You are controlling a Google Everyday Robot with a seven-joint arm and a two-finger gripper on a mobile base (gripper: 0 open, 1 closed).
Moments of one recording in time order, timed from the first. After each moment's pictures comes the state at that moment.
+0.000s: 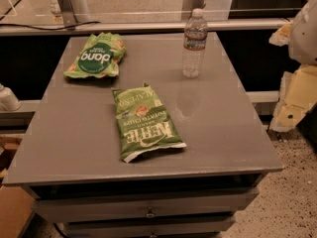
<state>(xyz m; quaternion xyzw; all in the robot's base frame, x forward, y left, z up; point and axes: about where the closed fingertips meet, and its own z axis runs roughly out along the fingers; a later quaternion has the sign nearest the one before) 0.438 -0.216 0.978 -0.60 0.78 -0.04 0.16</state>
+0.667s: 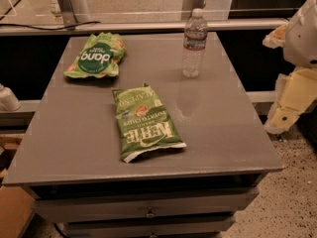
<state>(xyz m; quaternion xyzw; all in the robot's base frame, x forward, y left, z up) 0.438 -0.206 0.974 -0.61 0.77 -0.02 0.17</state>
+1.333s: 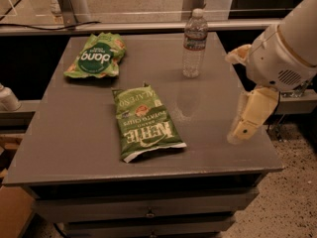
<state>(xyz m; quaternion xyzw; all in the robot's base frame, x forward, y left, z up) 0.445 -0.148 0.938 -0.64 0.73 0.06 0.23</state>
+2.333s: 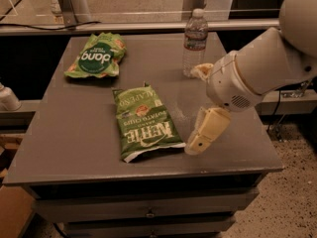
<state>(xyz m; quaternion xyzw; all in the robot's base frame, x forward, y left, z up) 0.453 -0.074 0.900 -0.64 0.70 0.12 0.29</state>
